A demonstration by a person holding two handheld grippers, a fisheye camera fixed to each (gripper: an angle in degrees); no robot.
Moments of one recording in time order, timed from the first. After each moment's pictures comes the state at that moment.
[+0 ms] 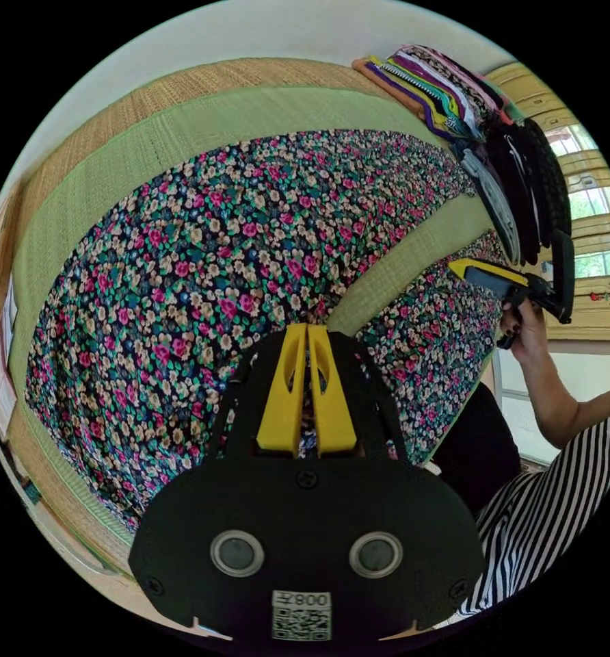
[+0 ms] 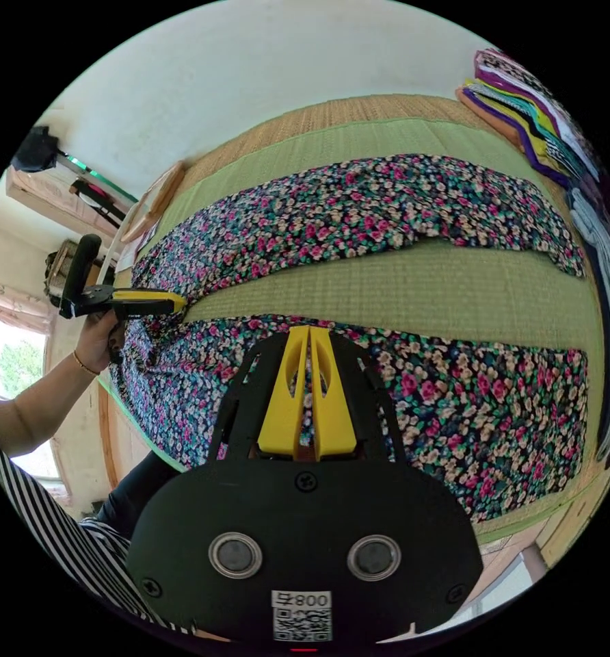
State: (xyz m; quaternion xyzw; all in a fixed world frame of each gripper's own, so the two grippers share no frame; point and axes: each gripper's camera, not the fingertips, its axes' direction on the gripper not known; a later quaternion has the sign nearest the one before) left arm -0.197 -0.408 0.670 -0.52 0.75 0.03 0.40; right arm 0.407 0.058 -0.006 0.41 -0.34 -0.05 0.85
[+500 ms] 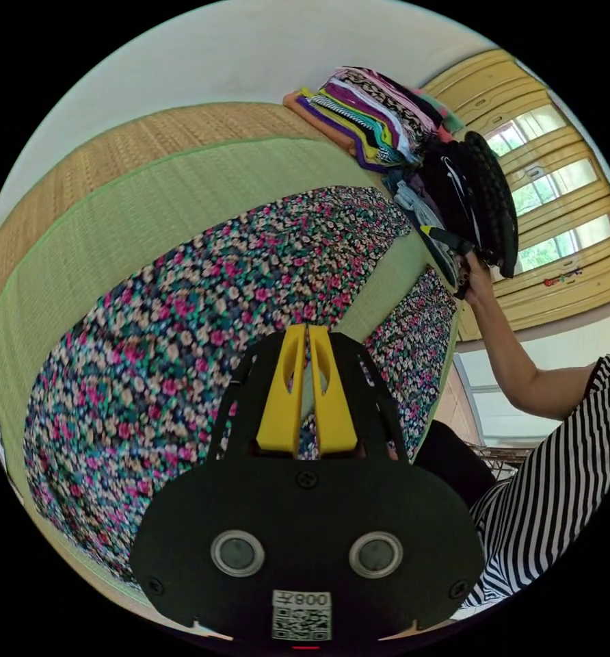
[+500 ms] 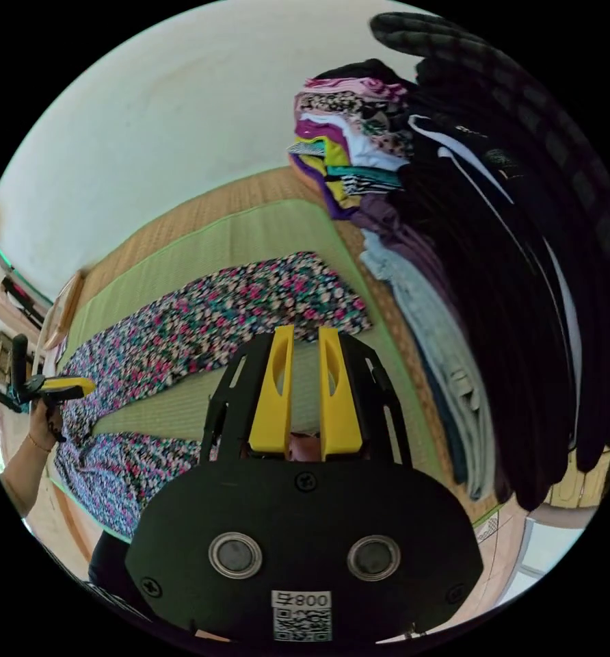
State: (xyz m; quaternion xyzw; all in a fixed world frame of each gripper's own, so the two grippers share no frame) left arm -0.084 -0.546 0.665 -0.42 0.83 -0.02 0.36; right arm 0.645 0.076 -0.019 0.48 -0.25 0.17 0.82
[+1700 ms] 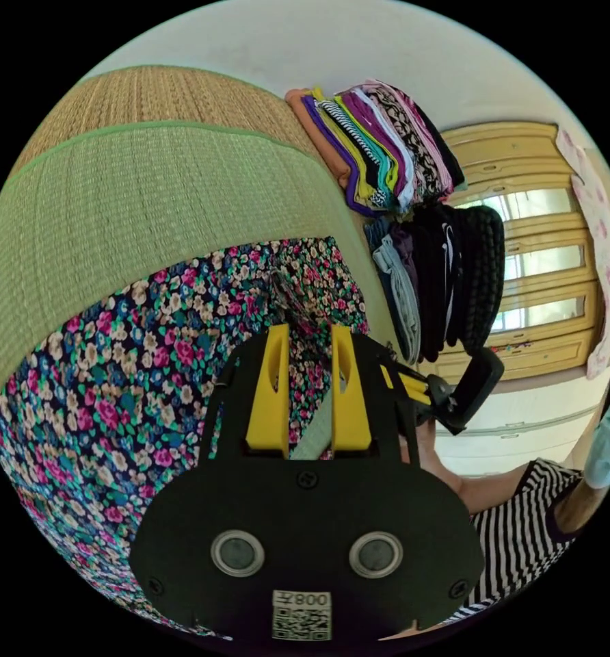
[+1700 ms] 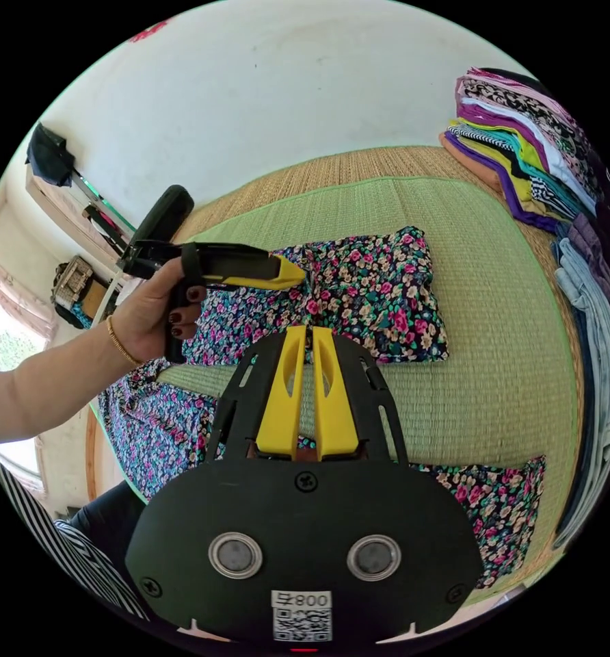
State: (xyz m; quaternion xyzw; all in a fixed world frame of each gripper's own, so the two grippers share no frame) left arm 0.164 -0.704 0.681 -0.48 0.83 -0.17 0.23; right arm 0.567 0.144 -0.106 0.50 -0.34 -0.05 0.79
